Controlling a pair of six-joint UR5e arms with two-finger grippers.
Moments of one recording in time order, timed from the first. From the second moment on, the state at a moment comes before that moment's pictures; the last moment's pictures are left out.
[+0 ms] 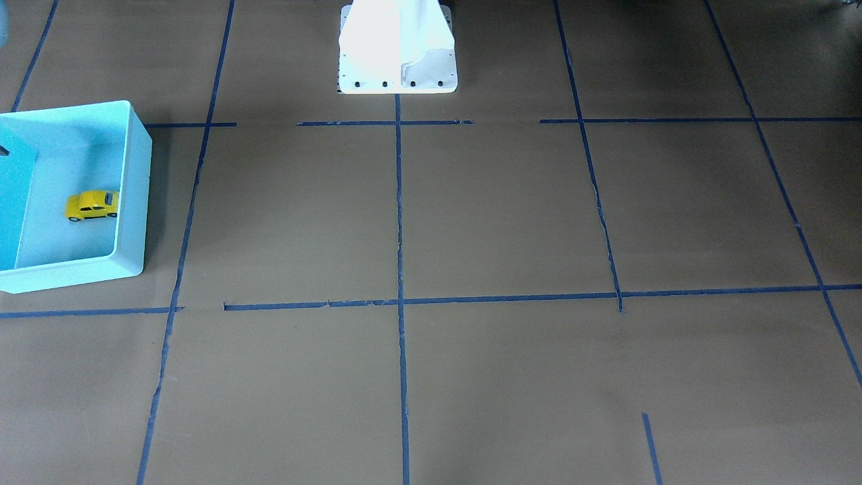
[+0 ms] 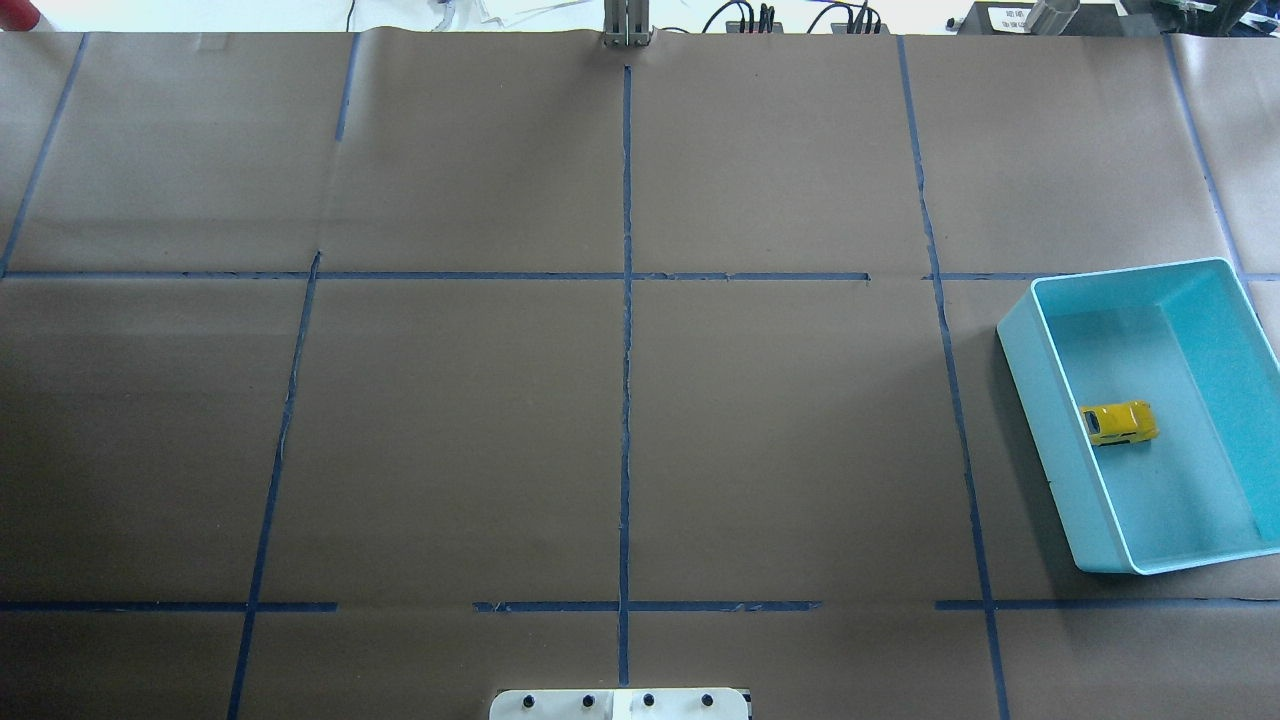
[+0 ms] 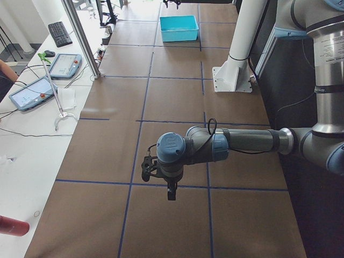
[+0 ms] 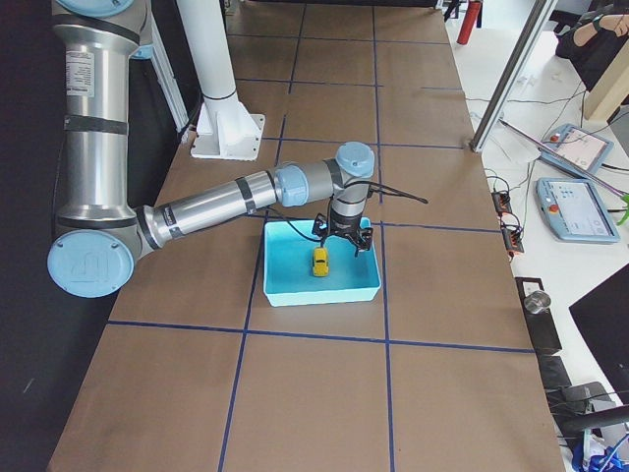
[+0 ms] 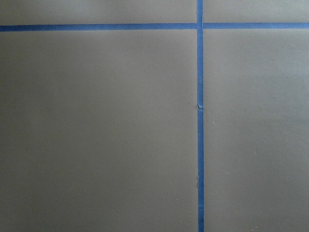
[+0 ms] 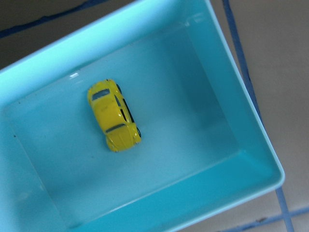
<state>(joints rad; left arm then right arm) -1.68 -1.37 -1.79 -1.43 -2.37 0.18 1.33 -1.62 1.96 -1.77 2.25 -0.90</state>
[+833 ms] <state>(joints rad) -1.68 -1.37 -1.79 -1.43 -2.37 0.18 1.60 -1.65 1.90 -1.86 2.34 -0.22</state>
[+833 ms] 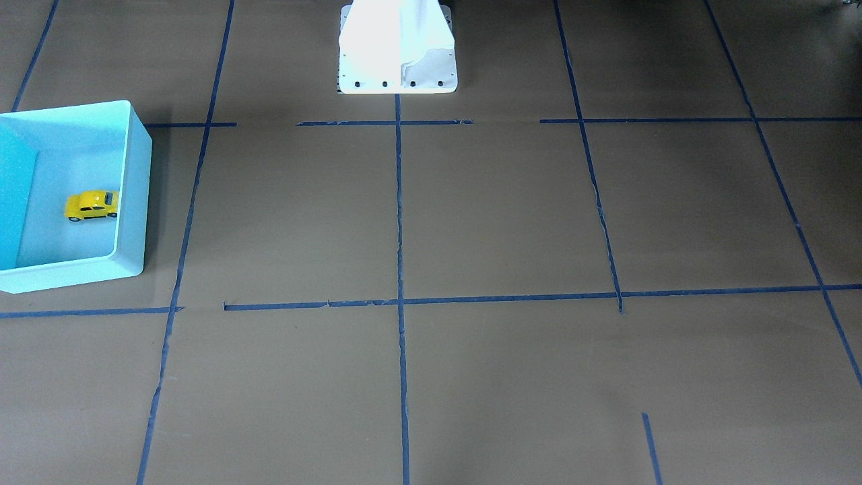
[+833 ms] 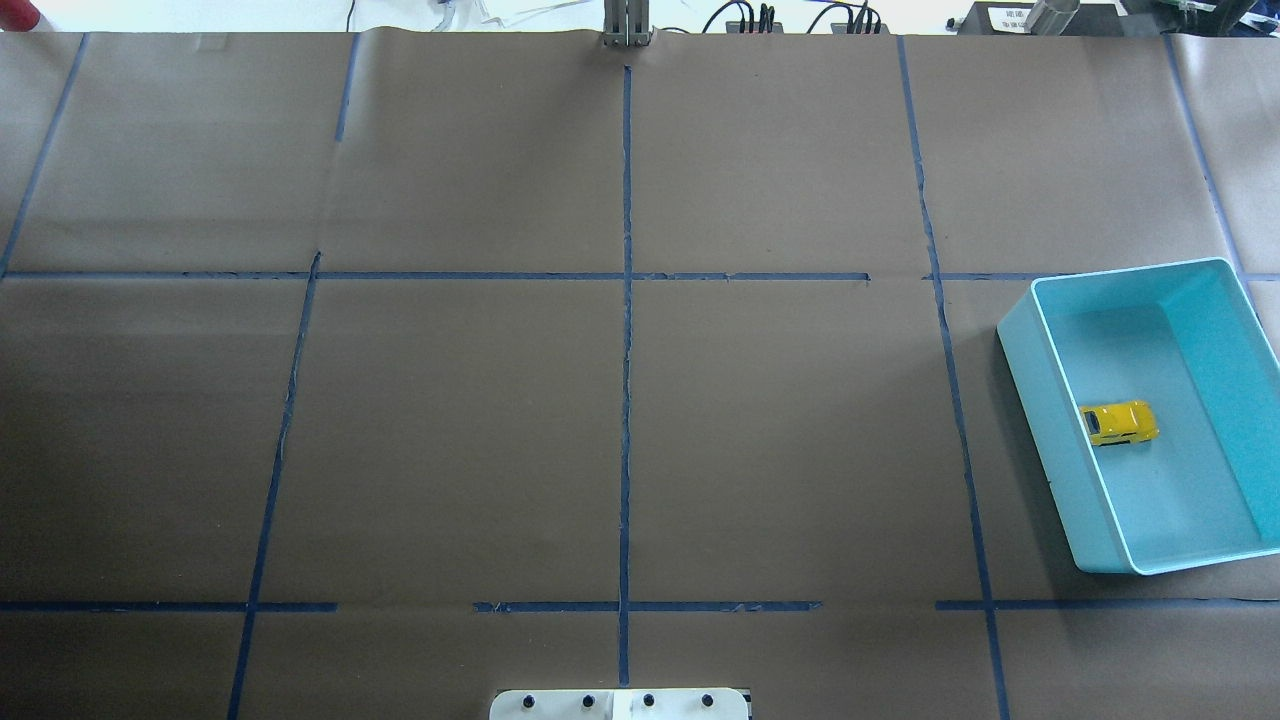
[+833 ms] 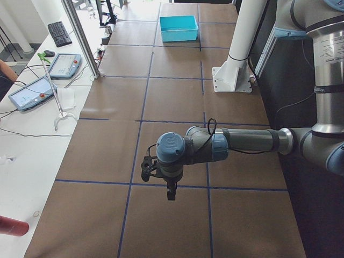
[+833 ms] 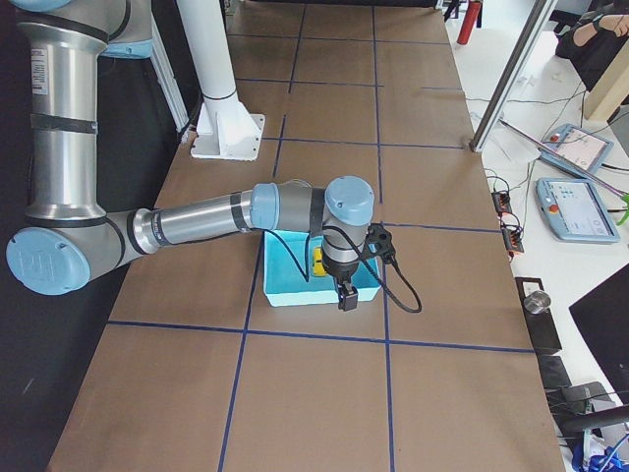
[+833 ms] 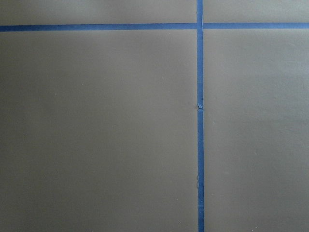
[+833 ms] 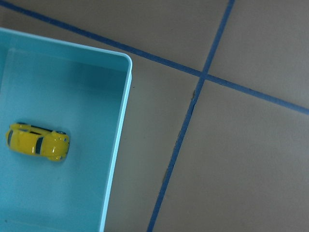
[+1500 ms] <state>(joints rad) -1.68 -1.37 -1.79 -1.43 -2.37 0.18 1.62 -1.72 1.86 -1.86 2.36 0.06</state>
